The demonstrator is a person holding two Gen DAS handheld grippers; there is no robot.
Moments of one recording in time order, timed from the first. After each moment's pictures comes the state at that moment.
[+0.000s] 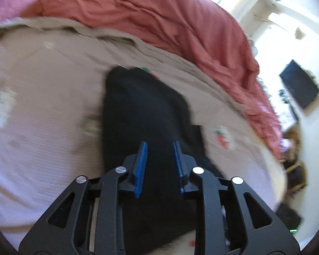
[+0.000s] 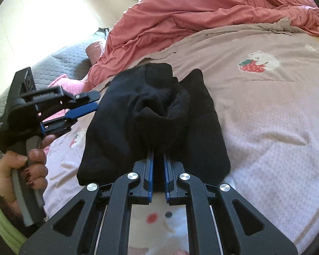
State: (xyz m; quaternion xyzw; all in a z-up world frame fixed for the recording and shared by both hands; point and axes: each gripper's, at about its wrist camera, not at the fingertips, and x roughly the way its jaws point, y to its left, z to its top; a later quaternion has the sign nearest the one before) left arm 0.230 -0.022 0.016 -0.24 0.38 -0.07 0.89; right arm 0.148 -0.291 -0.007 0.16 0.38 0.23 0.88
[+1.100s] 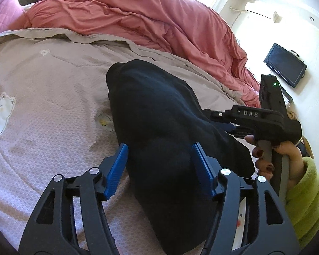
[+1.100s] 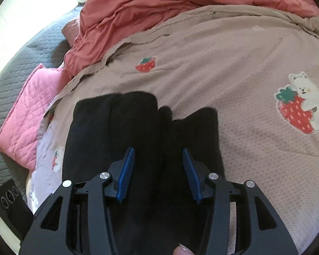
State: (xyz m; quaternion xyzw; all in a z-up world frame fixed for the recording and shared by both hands) left arm 0.210 -0.005 -0.023 -0.19 0.34 -0.14 0.91; right arm 0.326 -0.259 -0.010 0.15 0.50 0.21 0.82
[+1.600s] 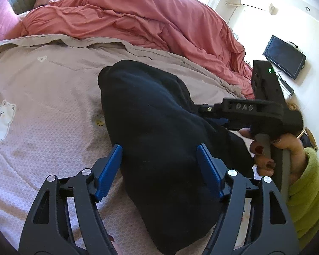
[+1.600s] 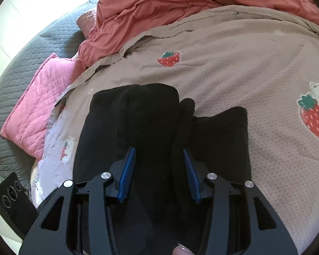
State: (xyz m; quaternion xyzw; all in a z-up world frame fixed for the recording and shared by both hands) left arm 0.208 -0.015 -0.020 -0.16 0.34 -0.14 0.91; right arm 0.322 -0.227 -0.008 0.12 0.51 0.26 0.81
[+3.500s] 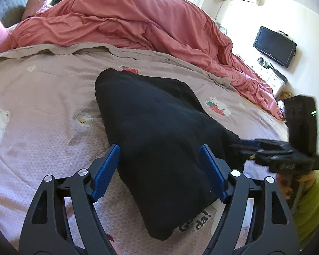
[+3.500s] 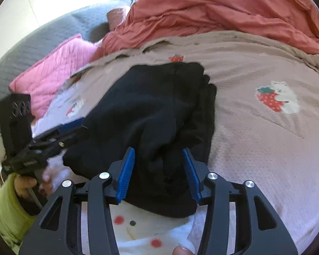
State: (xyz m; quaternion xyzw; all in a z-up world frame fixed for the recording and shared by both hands) left arm 0.188 -0.046 -0.017 -0.13 0.33 -0.17 0.92; right arm 0.213 -0.283 -0.002 0.01 0.45 0.30 0.84
